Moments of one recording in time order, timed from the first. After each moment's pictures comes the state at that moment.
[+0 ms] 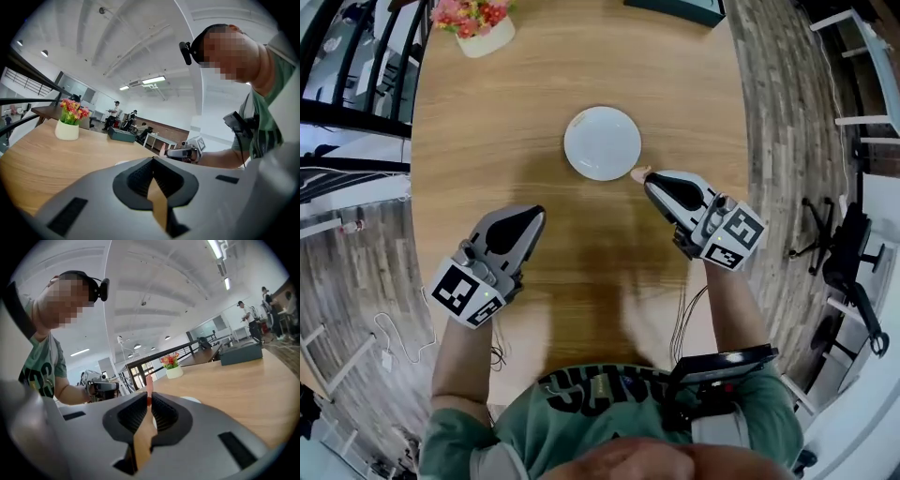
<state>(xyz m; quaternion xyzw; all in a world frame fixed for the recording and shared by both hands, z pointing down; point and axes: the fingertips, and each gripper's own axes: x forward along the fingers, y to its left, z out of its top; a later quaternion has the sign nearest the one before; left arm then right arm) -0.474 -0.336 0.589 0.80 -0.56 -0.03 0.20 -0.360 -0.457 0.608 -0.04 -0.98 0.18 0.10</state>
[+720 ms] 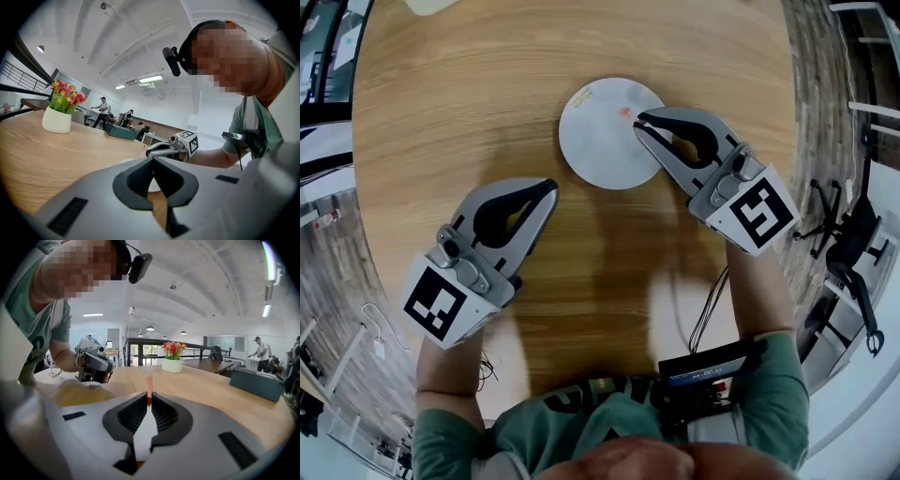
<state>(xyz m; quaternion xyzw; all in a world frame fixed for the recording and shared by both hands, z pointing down) -0.489 -0.396 0.656 0.82 -0.53 -0.03 0.21 -0.452 -0.496 0.678 -0.07 -0.98 -0.01 0.18</state>
